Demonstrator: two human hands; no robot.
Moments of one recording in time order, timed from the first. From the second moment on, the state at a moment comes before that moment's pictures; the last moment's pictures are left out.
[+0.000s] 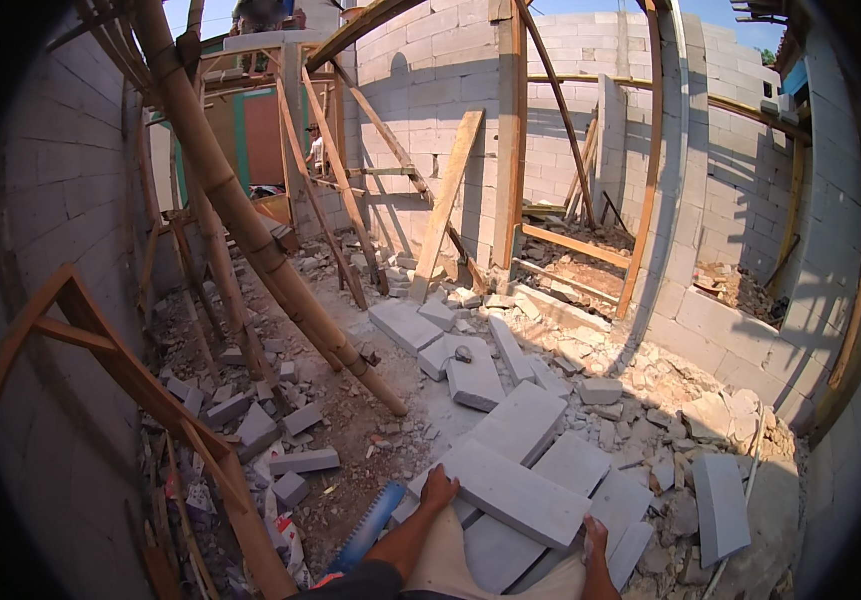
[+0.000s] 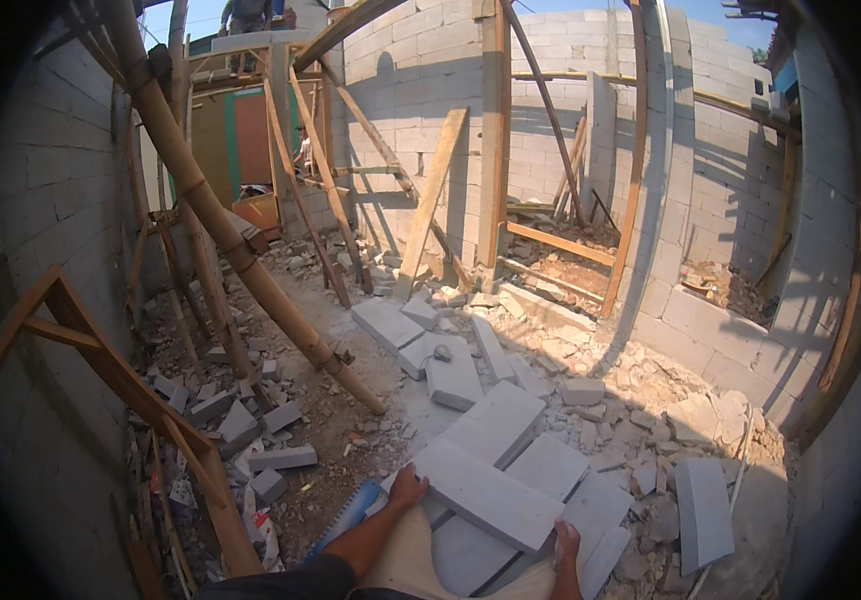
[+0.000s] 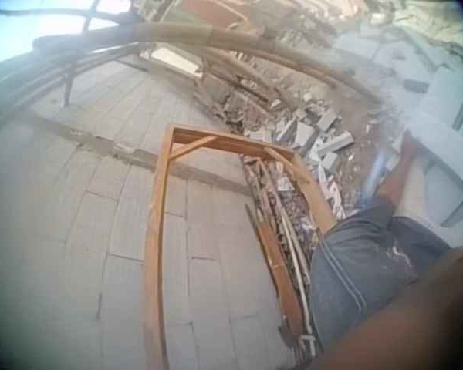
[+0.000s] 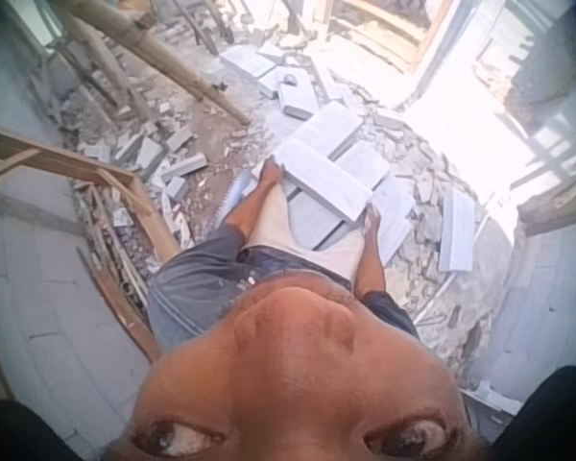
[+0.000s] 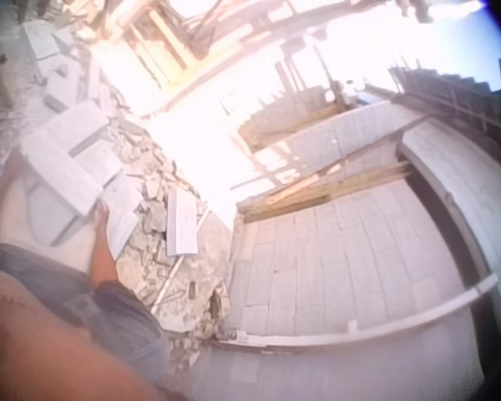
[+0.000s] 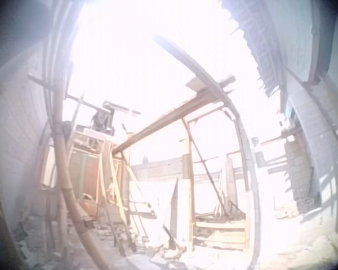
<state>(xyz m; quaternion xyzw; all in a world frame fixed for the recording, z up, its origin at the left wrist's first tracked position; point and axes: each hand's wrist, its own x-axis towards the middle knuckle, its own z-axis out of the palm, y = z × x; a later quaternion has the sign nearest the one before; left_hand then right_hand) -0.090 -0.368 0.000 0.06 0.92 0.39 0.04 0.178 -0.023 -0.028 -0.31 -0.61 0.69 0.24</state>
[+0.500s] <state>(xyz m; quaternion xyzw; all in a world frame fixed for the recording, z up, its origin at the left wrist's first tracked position) -0.095 -0.368 -0.004 0.07 0.91 0.40 0.04 0.174 -0.011 -0.045 -0.33 -0.66 0.63 0.24</state>
